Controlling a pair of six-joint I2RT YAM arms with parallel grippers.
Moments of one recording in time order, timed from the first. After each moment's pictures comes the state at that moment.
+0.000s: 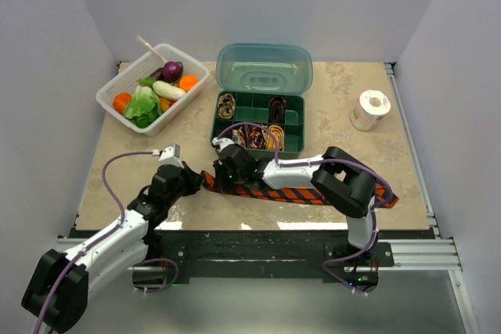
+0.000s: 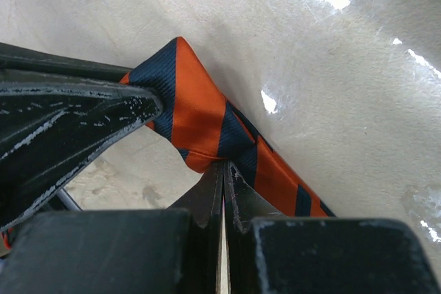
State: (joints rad) left arm -0.48 0.80 0.17 0.08 -0.12 -0.73; right arm 1.04 1.95 1.12 0.07 -0.04 0.61
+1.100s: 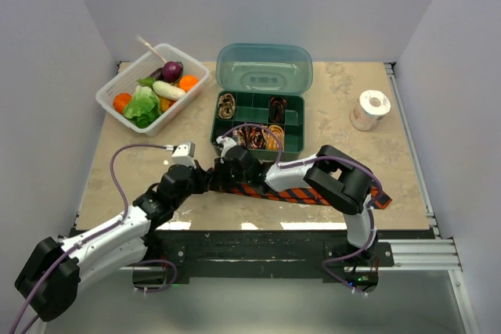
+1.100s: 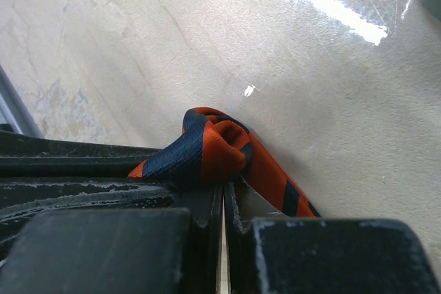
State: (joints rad) left arm -0.66 0.84 0.24 0.08 -0.22 -0.62; right arm 1.02 1.99 1.05 0.34 -0.11 0.65
